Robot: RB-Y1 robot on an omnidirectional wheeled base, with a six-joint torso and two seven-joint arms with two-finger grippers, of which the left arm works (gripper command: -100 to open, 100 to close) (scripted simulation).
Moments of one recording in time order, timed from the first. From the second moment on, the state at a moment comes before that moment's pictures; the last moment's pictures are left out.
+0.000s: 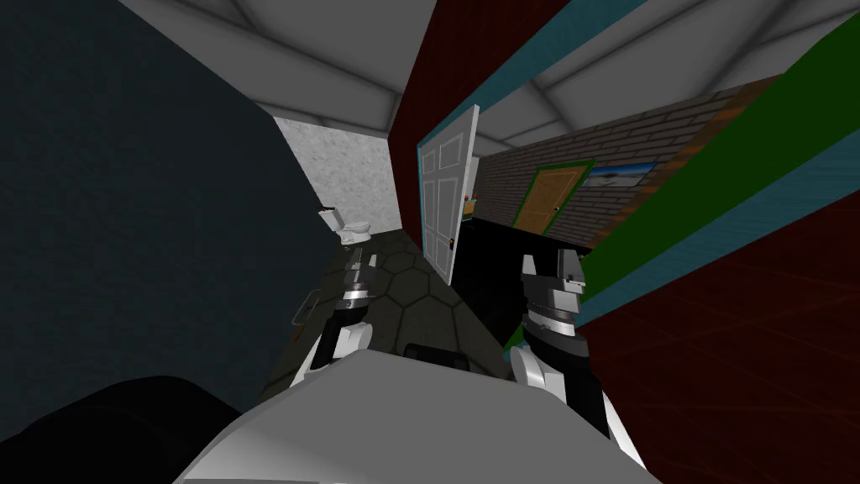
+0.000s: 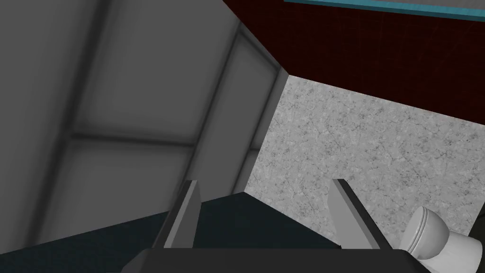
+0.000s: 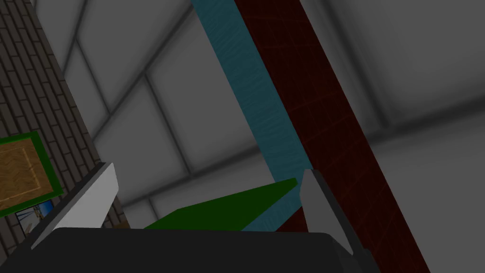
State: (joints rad) arm 0.54 0.03 0.04 -2.27 0.12 -0.38 0.11
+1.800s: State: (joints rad) arm 0.44 0.09 -0.11 -1.90 0.08 -0.50 0.10
